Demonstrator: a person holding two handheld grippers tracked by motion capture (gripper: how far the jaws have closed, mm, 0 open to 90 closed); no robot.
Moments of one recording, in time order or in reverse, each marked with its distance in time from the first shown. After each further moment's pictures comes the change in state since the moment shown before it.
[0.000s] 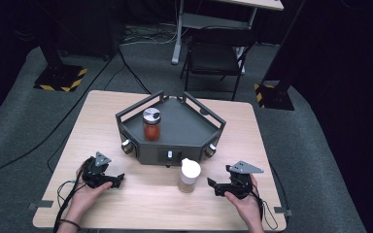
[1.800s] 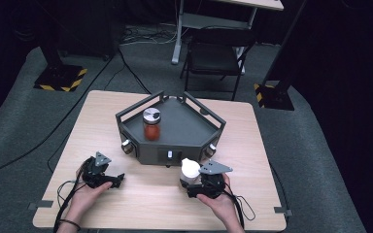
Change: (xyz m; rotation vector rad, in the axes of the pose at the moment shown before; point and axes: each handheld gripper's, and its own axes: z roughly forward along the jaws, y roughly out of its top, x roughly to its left) left arm 0.000 0.000 0.000 0.000 0.000 0.000; right arm 0.052 0.024 0.042 -0.001 0.088 -0.120
